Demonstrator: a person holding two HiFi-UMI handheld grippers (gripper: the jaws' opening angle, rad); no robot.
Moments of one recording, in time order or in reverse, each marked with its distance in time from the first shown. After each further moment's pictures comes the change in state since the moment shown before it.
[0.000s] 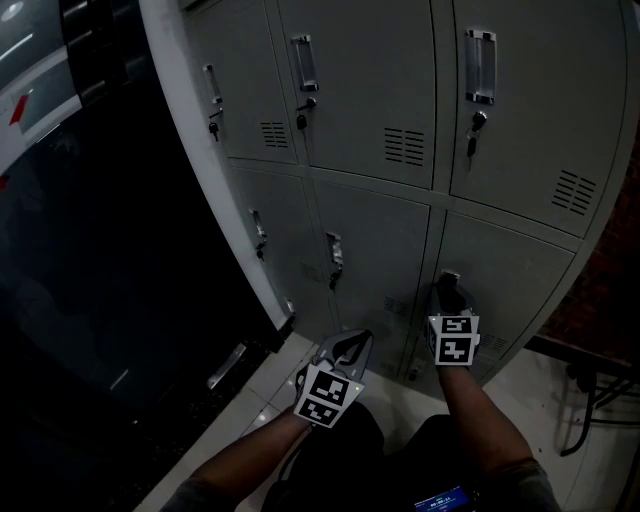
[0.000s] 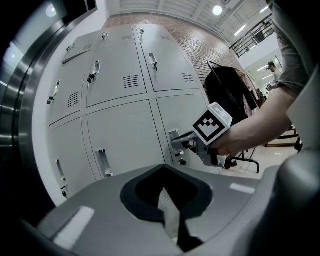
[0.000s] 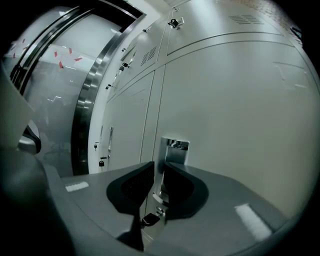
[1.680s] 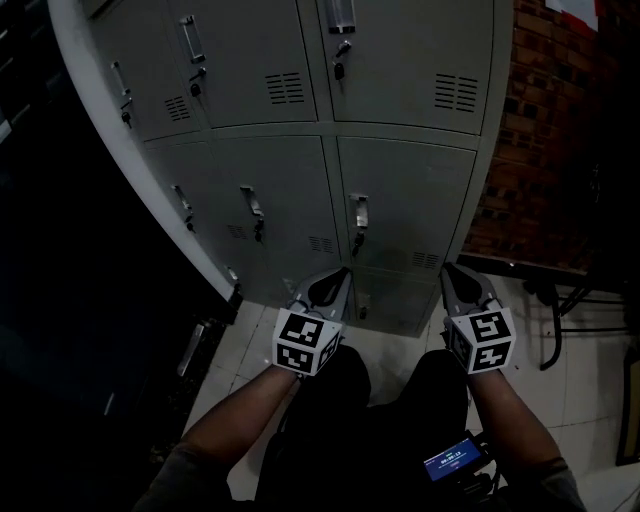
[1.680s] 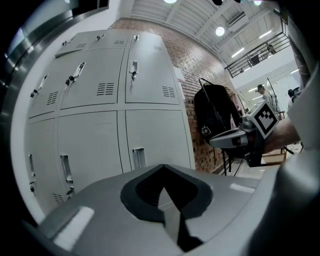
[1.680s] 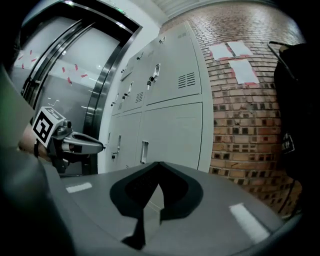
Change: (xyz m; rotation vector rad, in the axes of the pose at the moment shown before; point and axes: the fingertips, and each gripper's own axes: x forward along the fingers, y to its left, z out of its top) left arm 0.010 -0.109 0.064 -0.111 -0.126 -0.178; right arm -0.248 -0.074 -0.005 0.008 -0.049 -0.038
